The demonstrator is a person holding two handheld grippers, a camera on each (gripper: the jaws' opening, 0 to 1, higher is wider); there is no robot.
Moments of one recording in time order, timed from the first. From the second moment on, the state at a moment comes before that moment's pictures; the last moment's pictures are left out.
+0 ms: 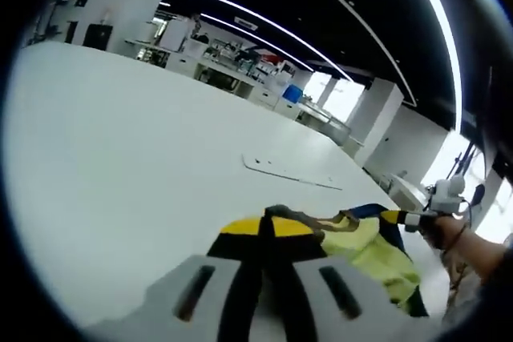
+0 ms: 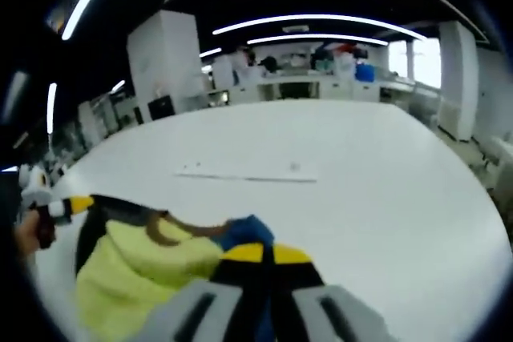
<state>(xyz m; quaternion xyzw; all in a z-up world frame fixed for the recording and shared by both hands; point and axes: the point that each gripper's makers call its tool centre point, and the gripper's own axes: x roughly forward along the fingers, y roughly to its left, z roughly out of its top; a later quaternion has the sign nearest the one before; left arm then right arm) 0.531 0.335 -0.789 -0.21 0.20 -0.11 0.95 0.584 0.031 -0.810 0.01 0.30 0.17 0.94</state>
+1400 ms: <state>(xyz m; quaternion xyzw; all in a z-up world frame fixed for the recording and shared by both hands) 0.467 0.303 -0.769 -0.10 0.21 -0.21 0.95 0.468 0.089 -0.778 -0.01 0.29 0.37 0.88</state>
